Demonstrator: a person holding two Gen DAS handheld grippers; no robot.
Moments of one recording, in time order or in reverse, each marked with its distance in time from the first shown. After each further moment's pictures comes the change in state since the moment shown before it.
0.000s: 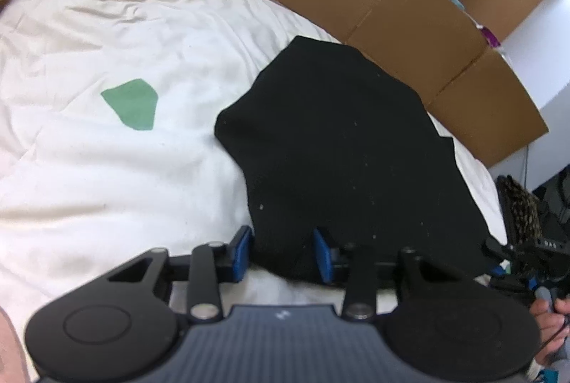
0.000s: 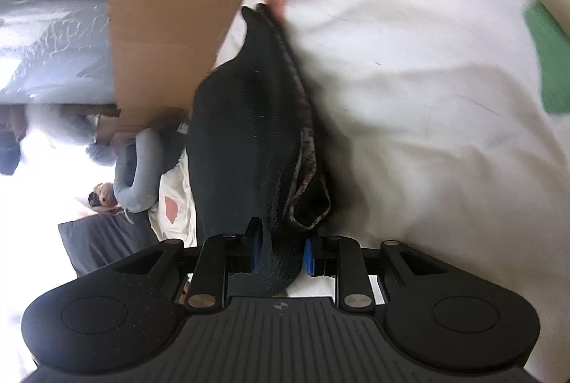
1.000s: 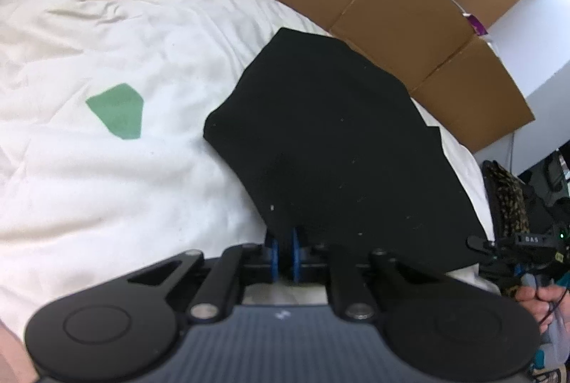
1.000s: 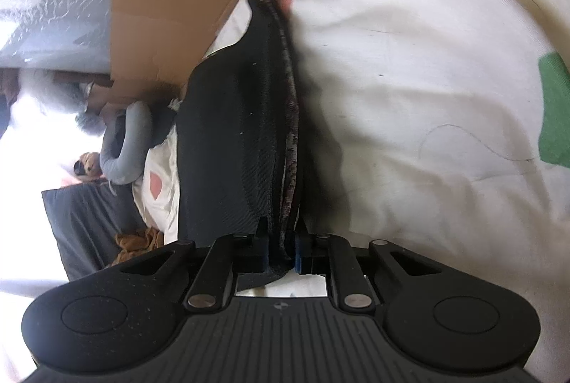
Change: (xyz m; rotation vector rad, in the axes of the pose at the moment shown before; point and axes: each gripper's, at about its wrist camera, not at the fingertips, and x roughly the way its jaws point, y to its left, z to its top) left arm -0.009 0.000 0.011 0.047 0.073 -0.053; right arm -0.004 0.008 0.004 -0.110 0.067 -0.051
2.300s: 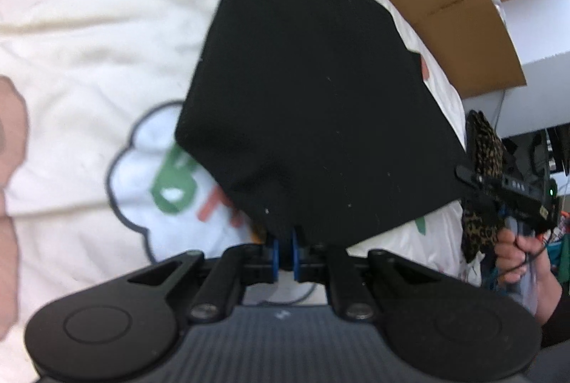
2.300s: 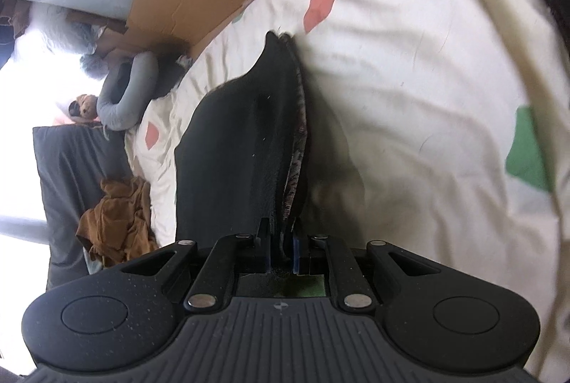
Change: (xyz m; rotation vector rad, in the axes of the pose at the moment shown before) left arm -0.009 -0.029 -0.056 -0.193 0.284 -0.049; right arm -0.039 0.034 -0.005 -0.154 0.074 -0.094
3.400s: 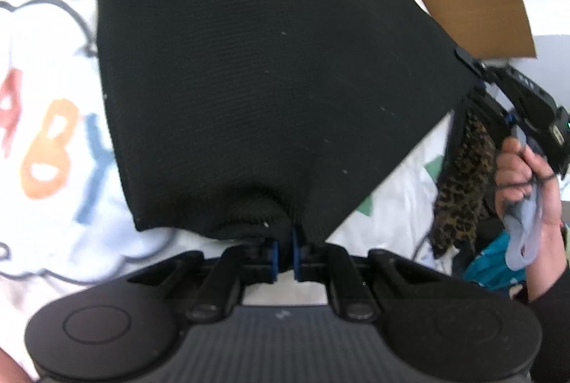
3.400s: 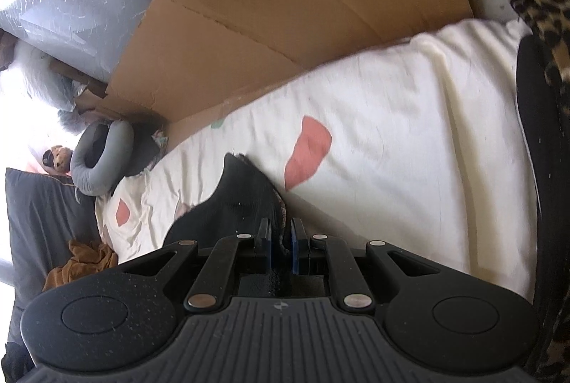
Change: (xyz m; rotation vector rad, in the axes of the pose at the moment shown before) left arm 0.120 -0.120 -0.016 -0.098 0.150 -0.062; right arm -0.016 0.016 0.105 -0.081 -0.211 -0.113
